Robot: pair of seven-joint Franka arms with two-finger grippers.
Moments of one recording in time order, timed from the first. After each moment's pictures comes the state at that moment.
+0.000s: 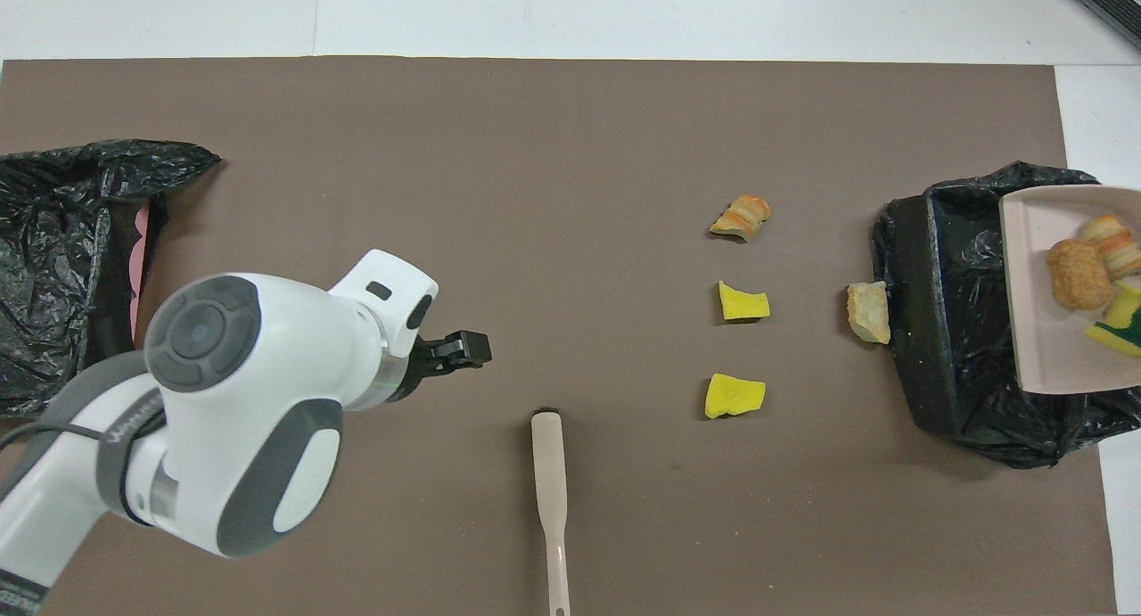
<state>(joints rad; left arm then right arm) -0.46 -0.08 -0.02 -2.07 -0.22 2.05 -0.56 -0.50 0.10 0.07 -1.69 -0.38 1.98 -1.89</state>
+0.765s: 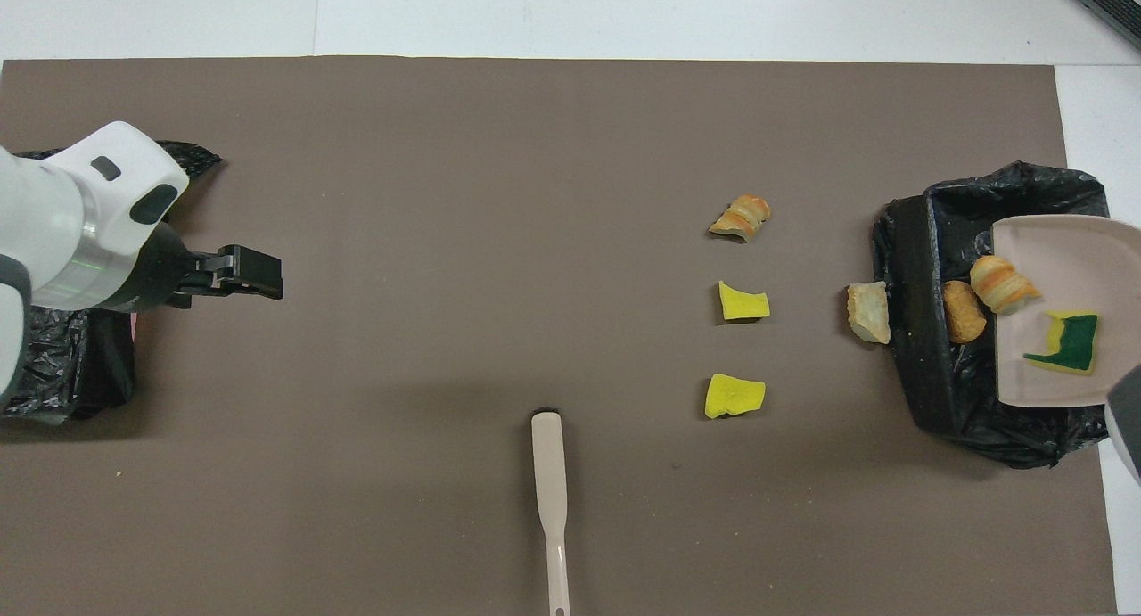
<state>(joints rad) -0.15 -0.04 -0.02 -1.76 -0.10 1.70 -0.14 -0.32 -0.10 0.09 -2.00 -0.91 1.99 -1.37</state>
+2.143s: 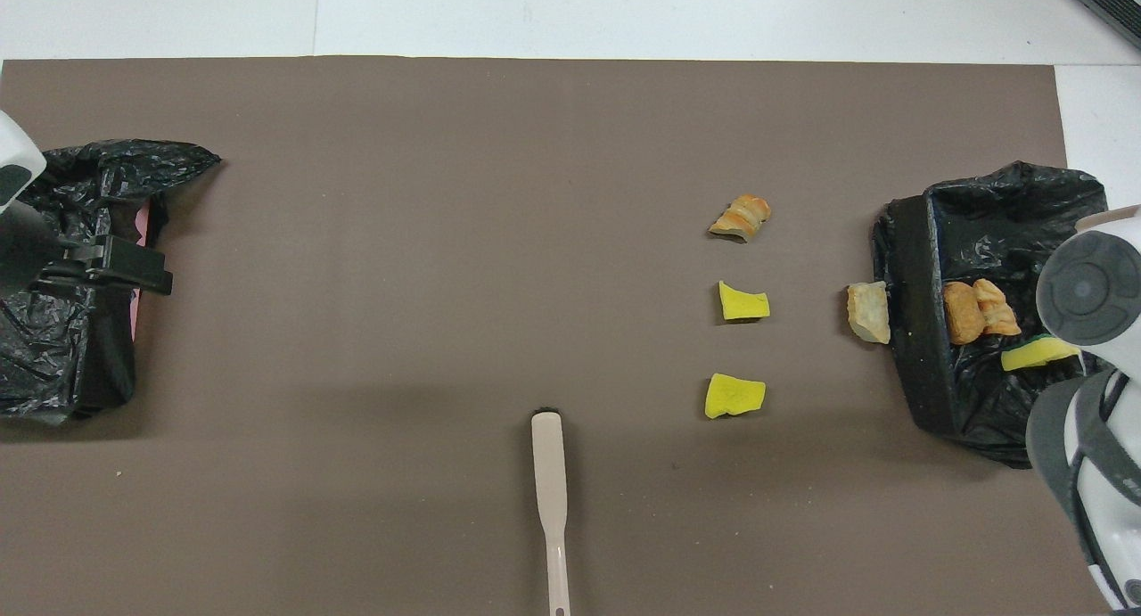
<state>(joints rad) -0.02 0.00 -0.02 -1.65 -0.06 1.60 0.00 -0.08 -0.12 0.10 -1.96 -1.37 1.69 -1.34</state>
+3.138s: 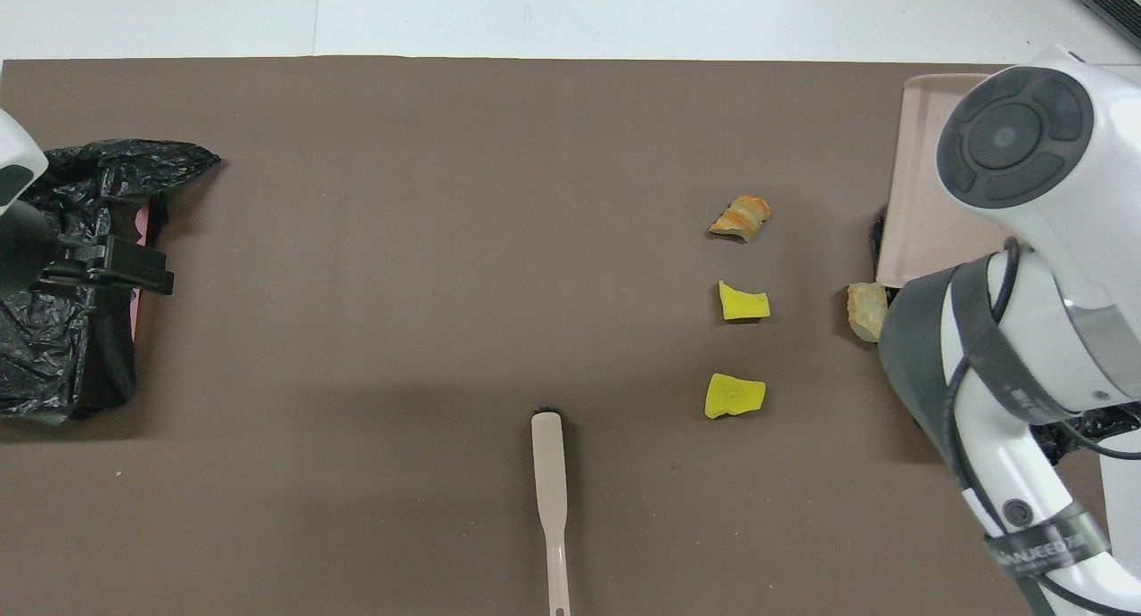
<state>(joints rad) -0.02 0.00 -0.02 -1.65 -0.06 1.60 0.00 0.12 0.12 0.11 -1.57 -0.93 1.56 -0.98</state>
